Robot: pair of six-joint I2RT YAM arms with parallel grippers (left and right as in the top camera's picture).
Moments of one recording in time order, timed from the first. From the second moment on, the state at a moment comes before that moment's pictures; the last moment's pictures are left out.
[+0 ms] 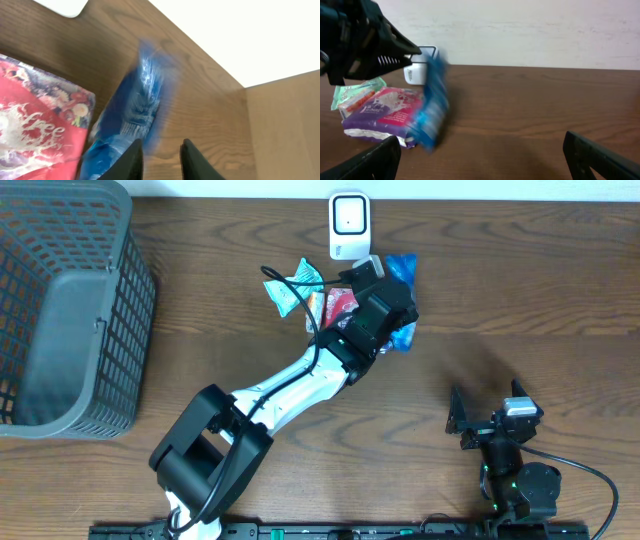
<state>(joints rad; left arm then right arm) -0.77 1.92 1.30 0.13 -0.19 -1.10 0.02 0.01 0.01 -0.07 -0.07 0.01</state>
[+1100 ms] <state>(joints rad) -0.26 1.29 1.32 -1.06 -0.33 -0.54 0.02 0.01 0.01 -0.07 -0.07 0.01</state>
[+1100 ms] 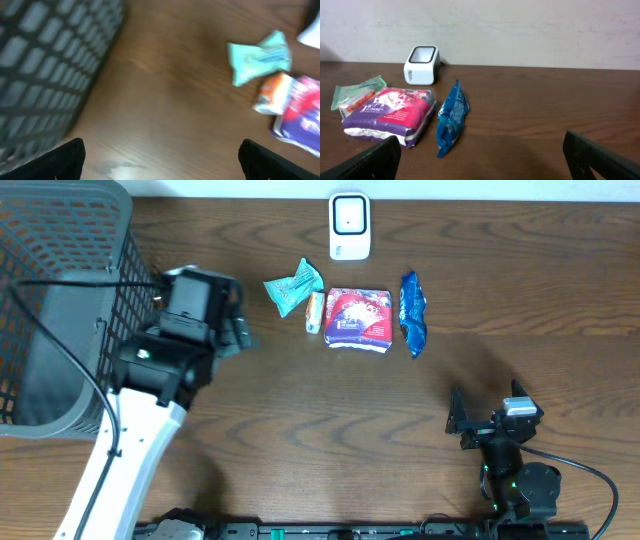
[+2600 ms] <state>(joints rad) -0.20 1.35 1.32 -1.08 -0.26 -0.56 0.03 1.56 1.32 -0.72 -0.54 0.11</state>
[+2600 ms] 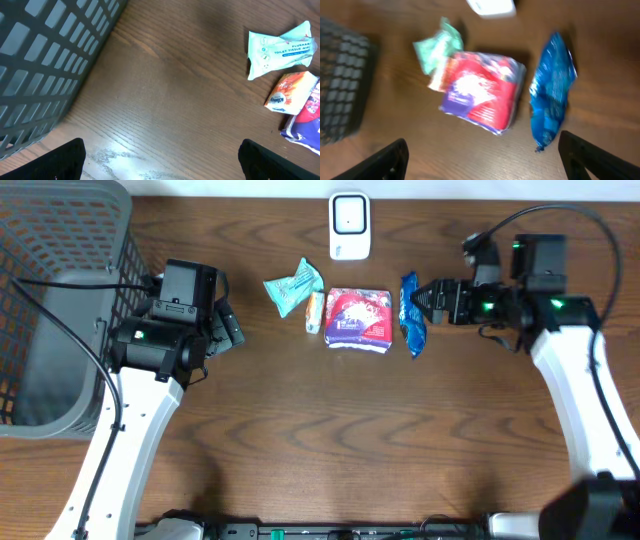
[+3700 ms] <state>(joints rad) -0.20 1.35 1.32 -1.08 -0.26 -0.56 0.18 2.20 1.60 -0.69 -0.08 0.19</state>
